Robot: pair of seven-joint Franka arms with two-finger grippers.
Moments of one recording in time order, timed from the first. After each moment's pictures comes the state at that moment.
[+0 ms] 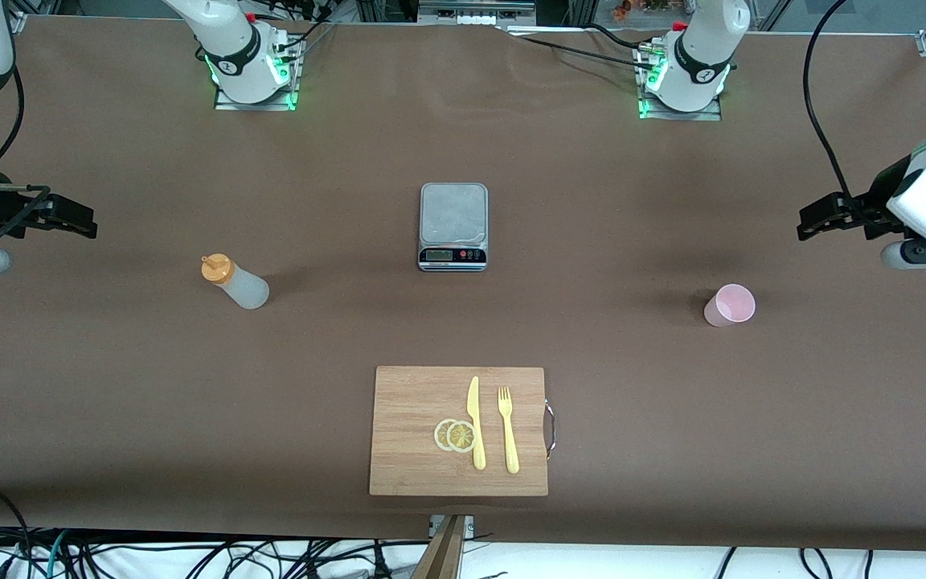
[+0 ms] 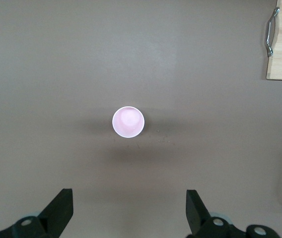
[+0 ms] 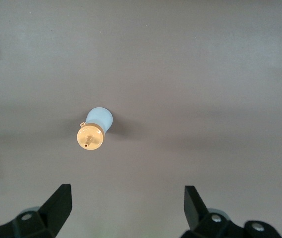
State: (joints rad) left arm 0.05 0.12 -0.07 -1.57 -0.01 1.60 -0.07; right arm -0.01 0.20 0.01 -1.42 -0.06 1.51 -0.02
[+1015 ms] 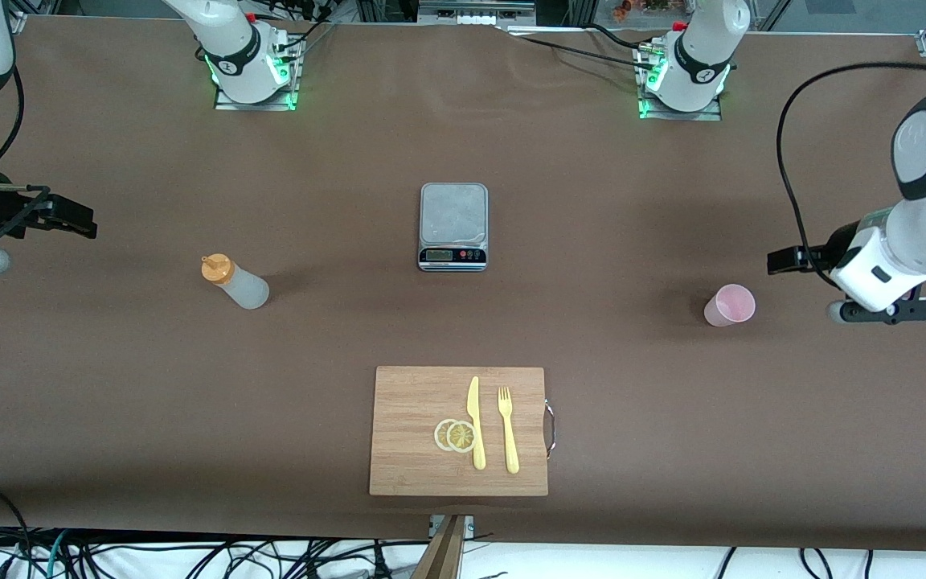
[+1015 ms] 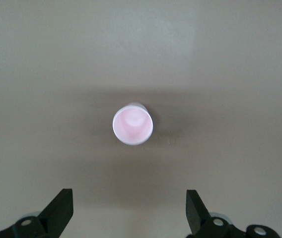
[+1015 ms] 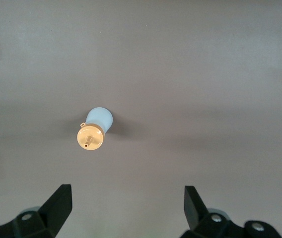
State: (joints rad) left arm 0.06 0.28 -0.07 -1.59 0.03 1.68 -0.06; right arm -0.01 0.20 0.01 -1.42 -0.06 1.51 -0.02
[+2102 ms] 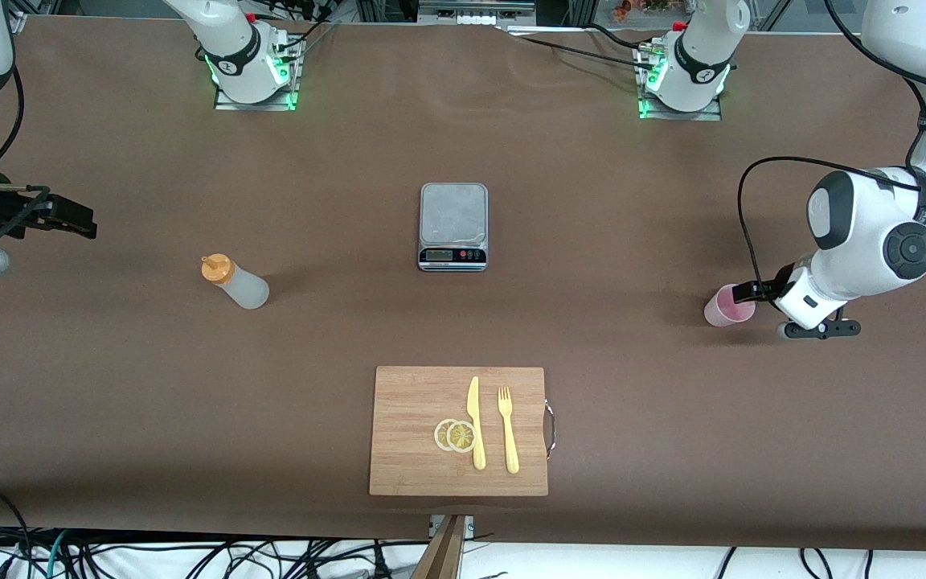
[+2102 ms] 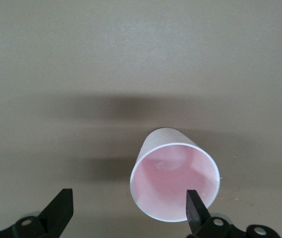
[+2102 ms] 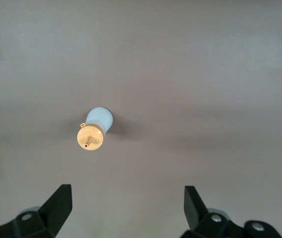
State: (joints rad) left arm 0.15 0.38 -0.07 -2.00 0.03 2.23 -0.01; right arm -0.01 0.20 0.01 -1.42 -0.06 1.51 -0.02
